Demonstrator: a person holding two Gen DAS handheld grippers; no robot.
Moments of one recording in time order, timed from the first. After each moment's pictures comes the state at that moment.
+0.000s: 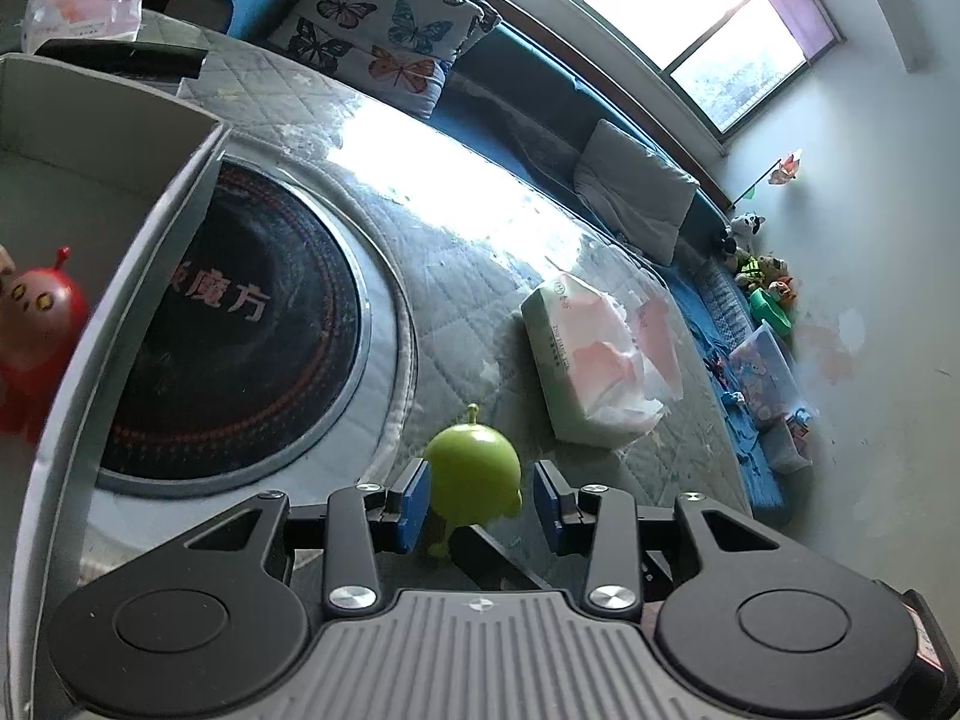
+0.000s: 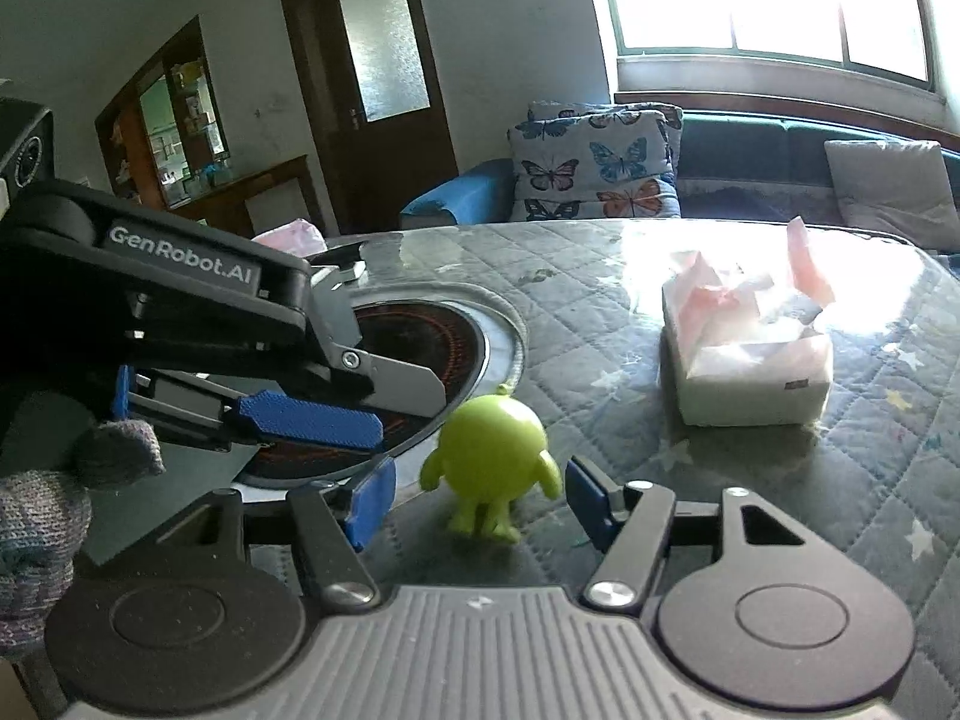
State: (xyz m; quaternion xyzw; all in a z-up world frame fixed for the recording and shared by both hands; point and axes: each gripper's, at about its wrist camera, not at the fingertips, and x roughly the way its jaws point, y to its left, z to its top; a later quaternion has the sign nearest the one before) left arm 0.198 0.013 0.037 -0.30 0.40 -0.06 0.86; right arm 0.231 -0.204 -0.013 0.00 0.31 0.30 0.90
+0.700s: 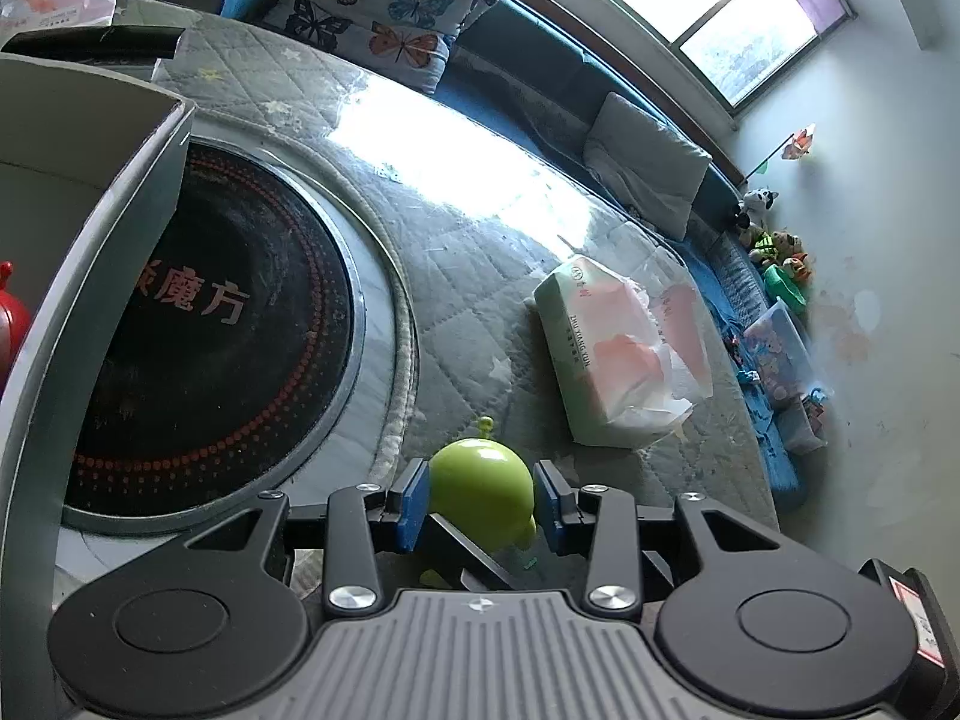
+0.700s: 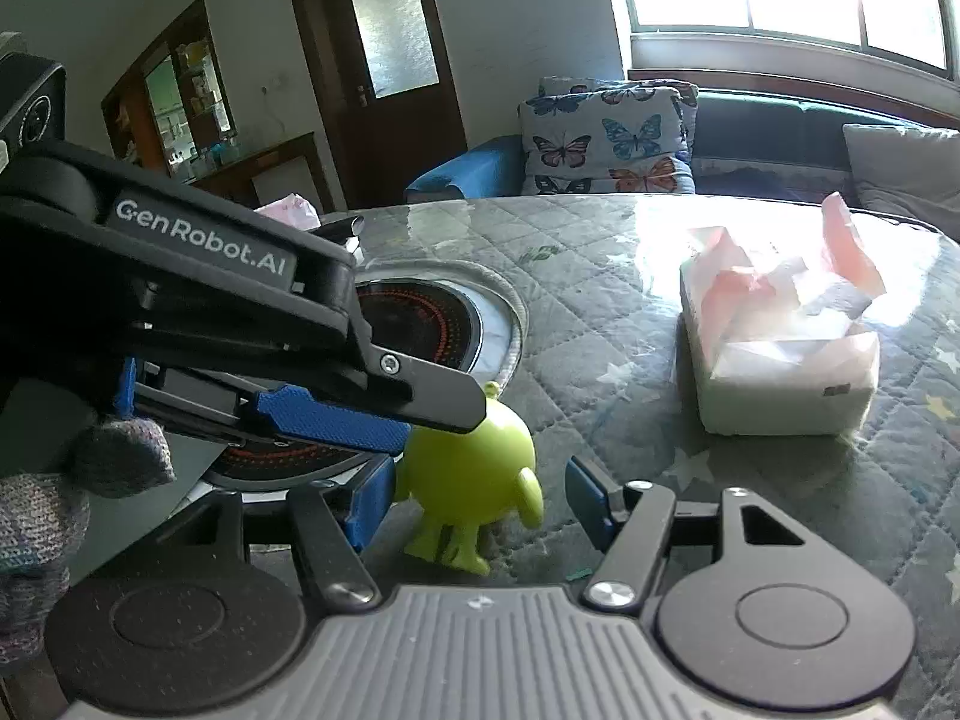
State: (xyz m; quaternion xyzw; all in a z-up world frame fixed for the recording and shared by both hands) left arm 0.226 0.006 0.025 -0.29 0.42 -0.06 0.86; right arm 0.263 -0.189 -0.031 -0.01 0.33 0.32 0.89
